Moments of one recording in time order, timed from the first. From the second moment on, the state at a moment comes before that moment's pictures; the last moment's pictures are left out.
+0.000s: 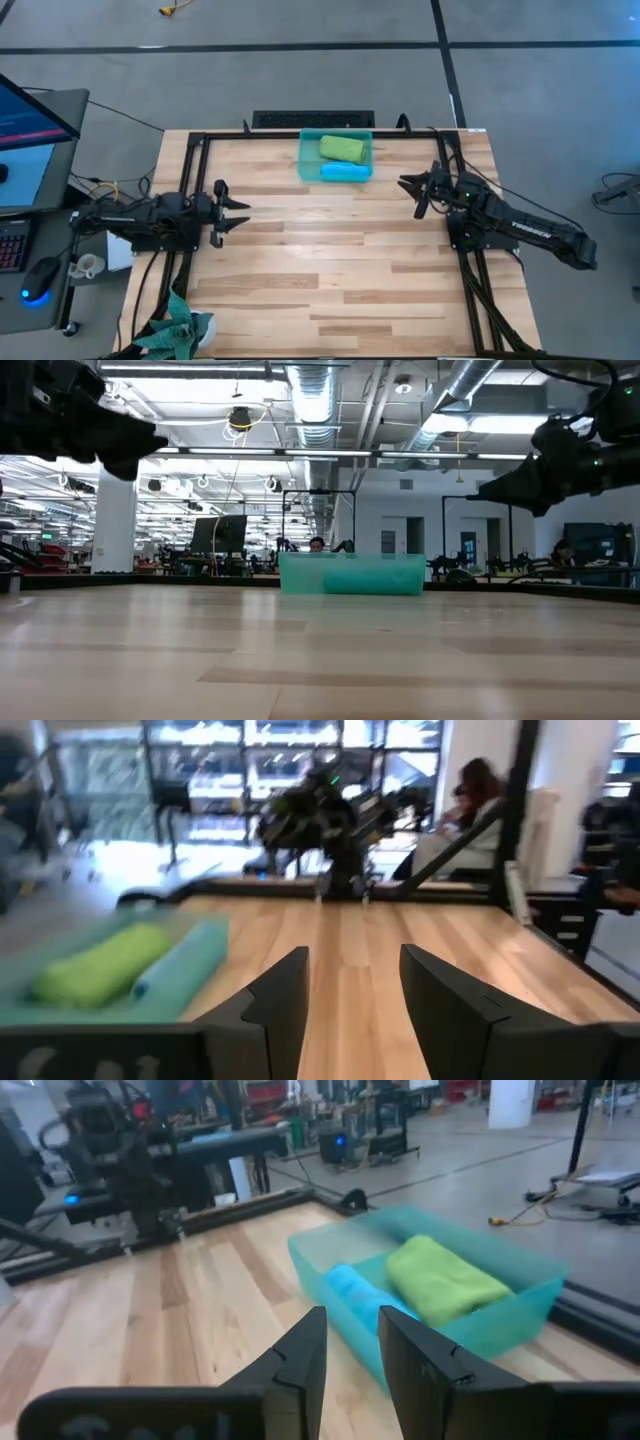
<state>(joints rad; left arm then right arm) -0.03 0.03 0.01 0.08 -0.07 -0.02 -0.48 0.22 0.01 0.08 -0.10 0.09</state>
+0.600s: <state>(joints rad) -0.03 0.05 0.01 0.04 -0.11 -0.06 -0.48 0.22 0.01 0.02 -0.08 0.10</state>
